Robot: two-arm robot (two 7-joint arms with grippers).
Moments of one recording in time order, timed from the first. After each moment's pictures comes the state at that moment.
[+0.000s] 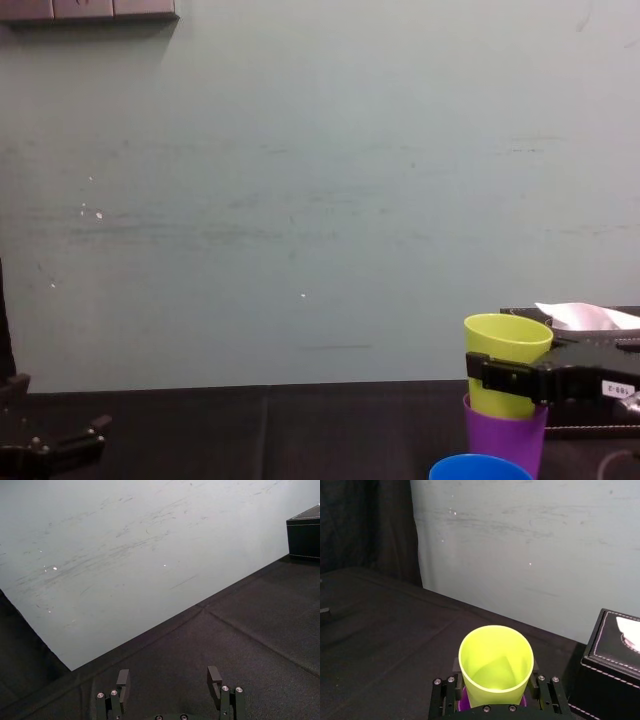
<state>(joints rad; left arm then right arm) -0.20 0.60 0.45 -1.41 -0.25 -0.12 0.03 0.34 0.36 -0.32 -1.32 0.33 0.05 0.40</state>
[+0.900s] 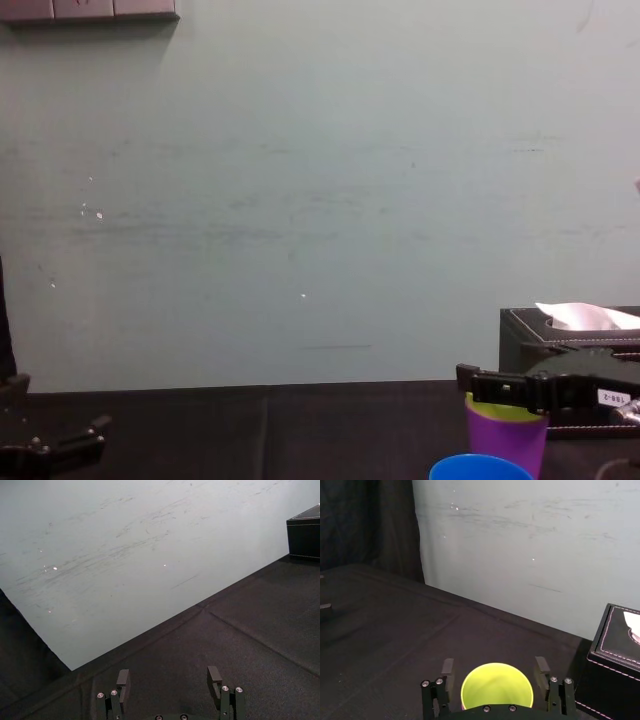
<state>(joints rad) -0.20 0.60 0.45 -1.41 -0.25 -0.12 0.03 0.35 0.36 -0.33 -1.31 0.33 0.06 0.40</state>
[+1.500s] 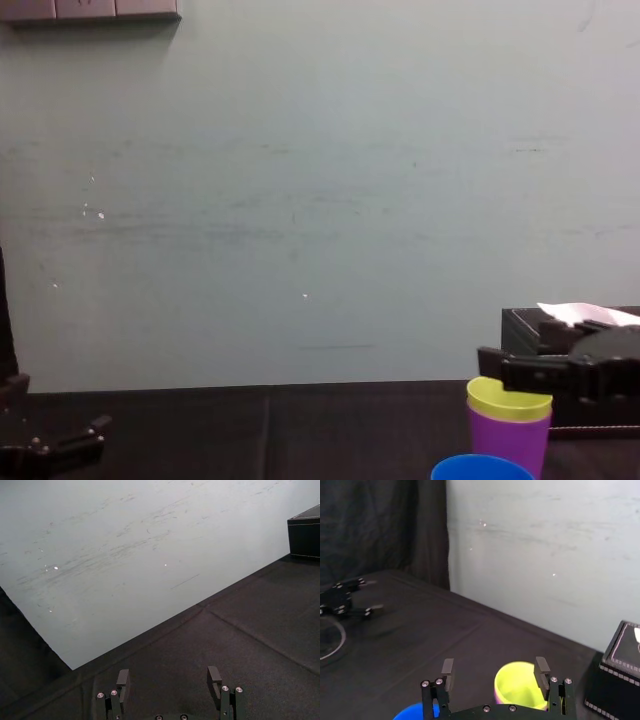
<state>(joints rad) -0.20 0.60 0.45 -1.41 -0.25 -0.12 0.03 0.23 0.46 -0.29 -1.51 0.39 0.06 0.47</state>
